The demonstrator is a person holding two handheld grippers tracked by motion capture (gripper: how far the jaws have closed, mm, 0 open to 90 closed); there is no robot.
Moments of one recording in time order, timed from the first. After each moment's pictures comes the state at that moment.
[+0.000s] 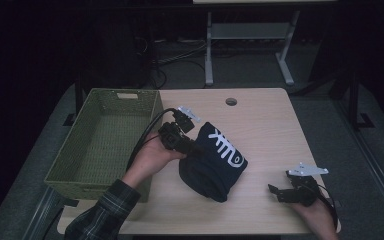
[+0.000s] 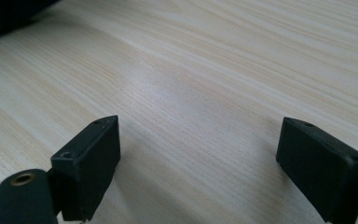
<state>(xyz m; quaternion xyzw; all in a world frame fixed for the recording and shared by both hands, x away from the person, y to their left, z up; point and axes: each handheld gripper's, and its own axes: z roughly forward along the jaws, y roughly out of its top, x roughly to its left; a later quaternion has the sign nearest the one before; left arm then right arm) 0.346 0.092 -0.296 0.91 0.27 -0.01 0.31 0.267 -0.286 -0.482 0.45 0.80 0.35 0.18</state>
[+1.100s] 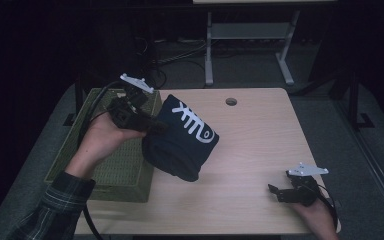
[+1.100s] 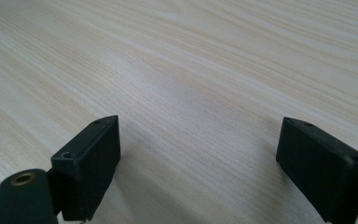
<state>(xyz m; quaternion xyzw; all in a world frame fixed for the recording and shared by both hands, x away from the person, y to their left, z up) 0.336 0.179 -0.208 0.89 0.30 0.03 0.34 0.267 -0.287 -0.482 0.45 0.80 0.35 0.18</state>
